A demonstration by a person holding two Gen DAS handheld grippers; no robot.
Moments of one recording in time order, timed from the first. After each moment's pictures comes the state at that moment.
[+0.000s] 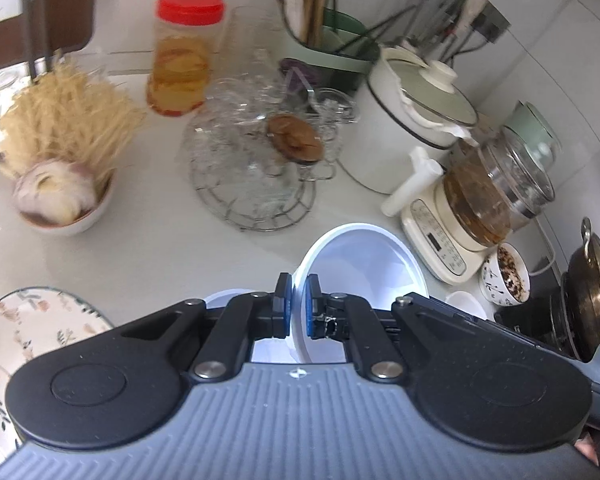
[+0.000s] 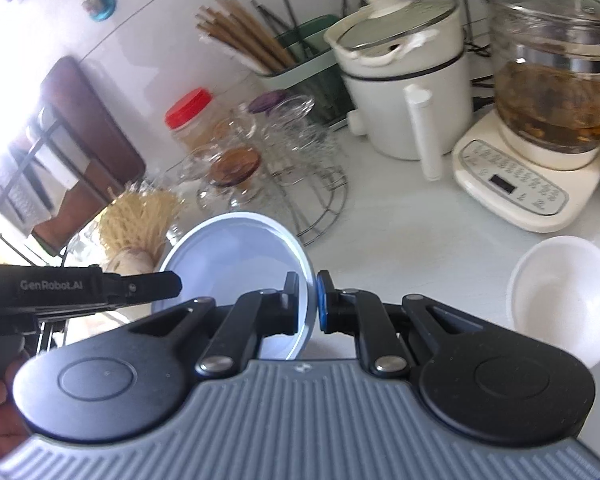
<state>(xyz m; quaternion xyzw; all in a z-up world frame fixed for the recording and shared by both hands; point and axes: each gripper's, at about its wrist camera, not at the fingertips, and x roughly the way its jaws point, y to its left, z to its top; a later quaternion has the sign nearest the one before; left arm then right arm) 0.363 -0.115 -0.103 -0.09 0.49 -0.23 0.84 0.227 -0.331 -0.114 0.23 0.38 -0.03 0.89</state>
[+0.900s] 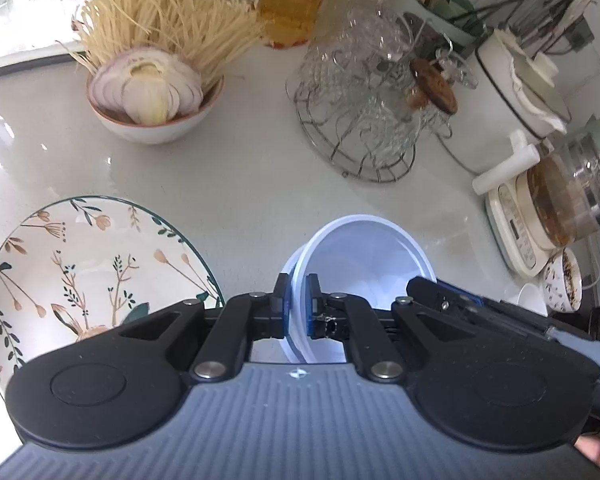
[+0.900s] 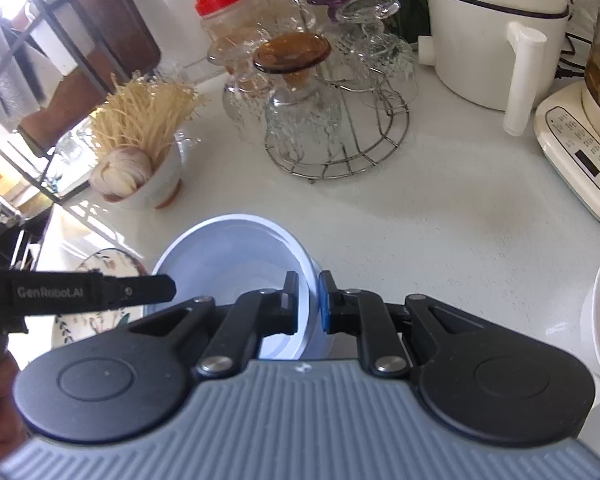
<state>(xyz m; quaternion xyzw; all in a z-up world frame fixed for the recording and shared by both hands) 0.367 -0.064 -0.166 -0.11 0.55 -0.14 0.81 0.274 -0.274 -0.157 0.15 0.48 0.02 0.86</state>
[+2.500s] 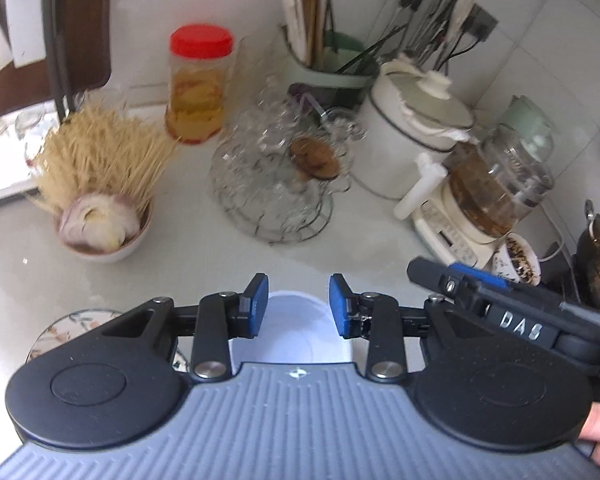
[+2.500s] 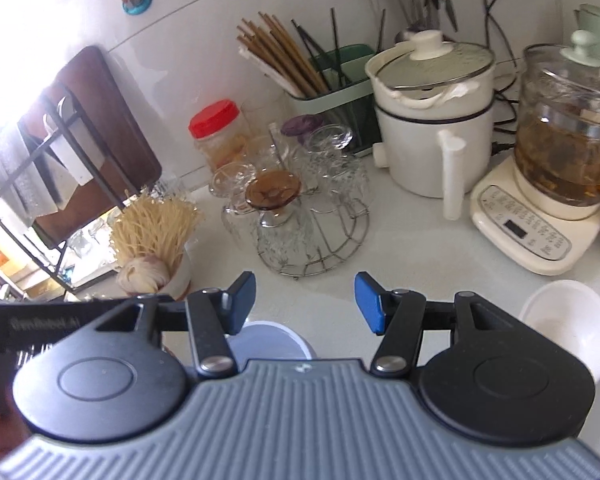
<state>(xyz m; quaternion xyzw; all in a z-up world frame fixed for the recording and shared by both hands) 0.349 -0.088 -0.074 -0.04 0.46 -0.24 0.86 0.233 -0.296 -0.080 0.18 0.36 -0.04 0.91</state>
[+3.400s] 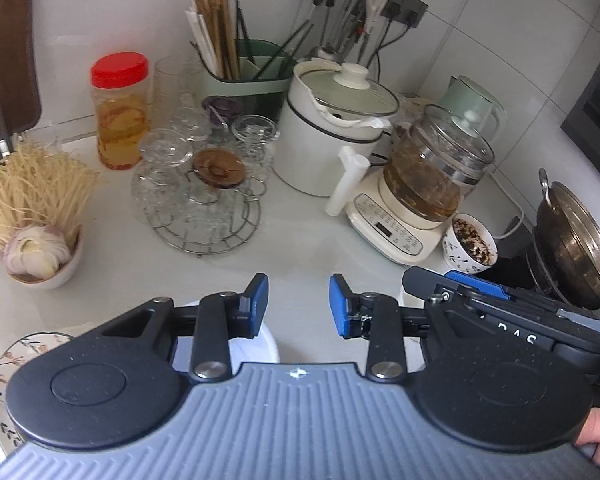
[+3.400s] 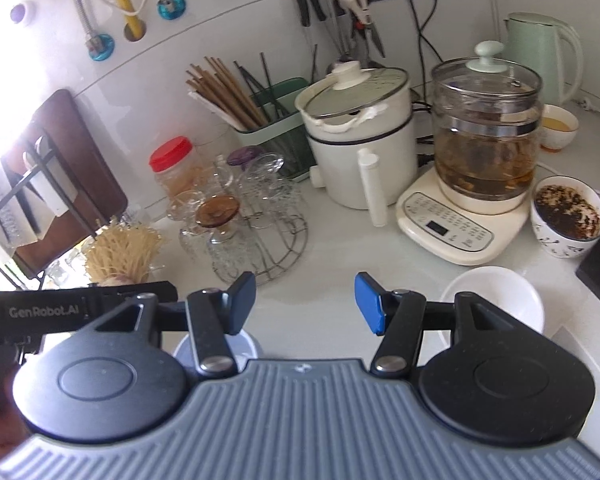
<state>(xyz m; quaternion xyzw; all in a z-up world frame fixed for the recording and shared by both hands) 0.316 -0.142 -0.059 -0.01 0.43 -0.31 0.85 0.175 -0.326 -0.063 0.19 0.33 -0.11 0.92</state>
